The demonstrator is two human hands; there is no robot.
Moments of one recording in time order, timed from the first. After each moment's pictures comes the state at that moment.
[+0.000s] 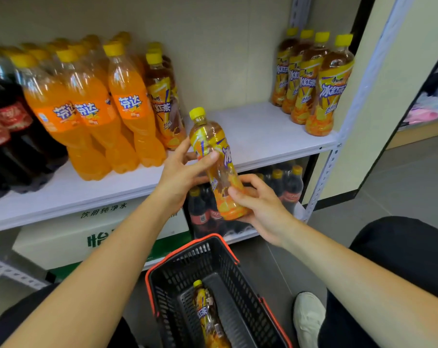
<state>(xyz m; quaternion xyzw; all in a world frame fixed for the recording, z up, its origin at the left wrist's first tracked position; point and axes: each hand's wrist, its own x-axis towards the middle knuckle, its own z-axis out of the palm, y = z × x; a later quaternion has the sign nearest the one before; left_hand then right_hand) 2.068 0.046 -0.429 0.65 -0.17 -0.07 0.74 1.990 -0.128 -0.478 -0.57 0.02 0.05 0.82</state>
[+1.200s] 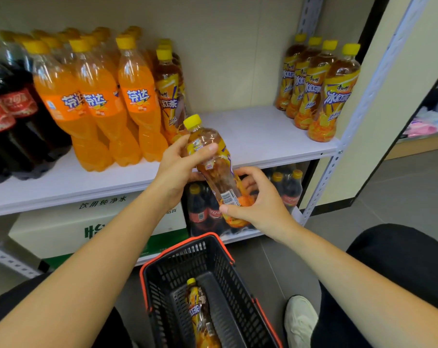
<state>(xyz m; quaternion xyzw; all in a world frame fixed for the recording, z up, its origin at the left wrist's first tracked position) 2.060 0.050 -0.418 0.65 -0.14 -0.04 0.75 1.987 -0.134 -0.473 -0.81 -0.07 -0.11 0.57</state>
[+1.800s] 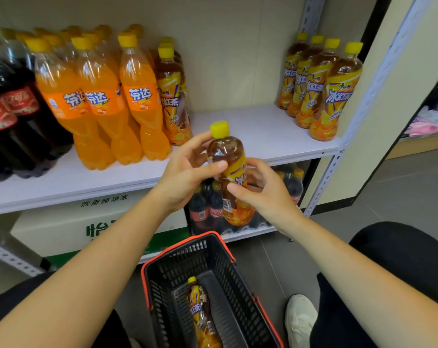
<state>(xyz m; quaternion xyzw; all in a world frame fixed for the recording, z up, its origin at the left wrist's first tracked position) 2.047 0.050 -0.420 0.61 -0.26 -0.08 0.75 1.993 -0.138 -0.461 -0.76 -0.07 -0.10 0.64</state>
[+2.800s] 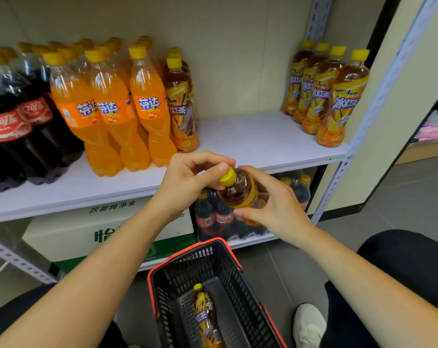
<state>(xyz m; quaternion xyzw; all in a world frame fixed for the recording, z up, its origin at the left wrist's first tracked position) 2.034 0.065 -0.404 0.69 -0.30 0.00 0.66 1.985 -0.143 -0.458 -0.86 -0.13 -0.15 0.48</state>
